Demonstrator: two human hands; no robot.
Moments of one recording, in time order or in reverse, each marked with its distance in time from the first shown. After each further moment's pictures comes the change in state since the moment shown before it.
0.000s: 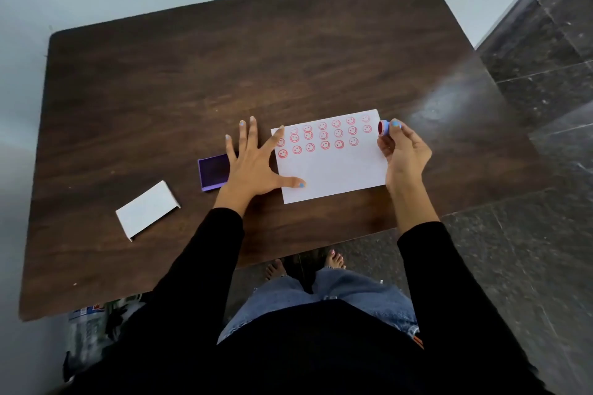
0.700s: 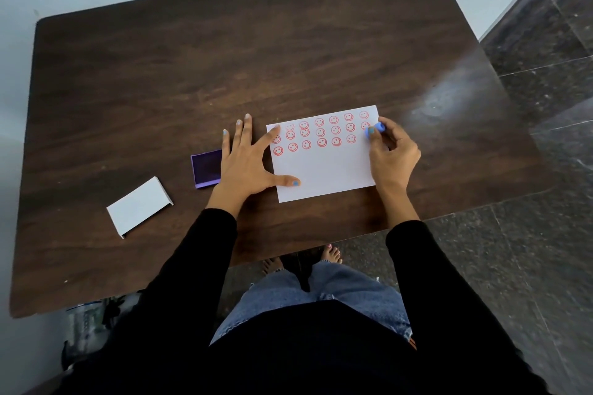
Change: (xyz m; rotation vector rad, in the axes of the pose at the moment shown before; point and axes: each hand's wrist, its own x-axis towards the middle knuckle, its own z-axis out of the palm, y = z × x) left_hand 0.000 -0.002 0.003 0.014 0.021 -0.010; right_hand 0.001 0.021 -0.006 -0.644 -0.075 -0.568
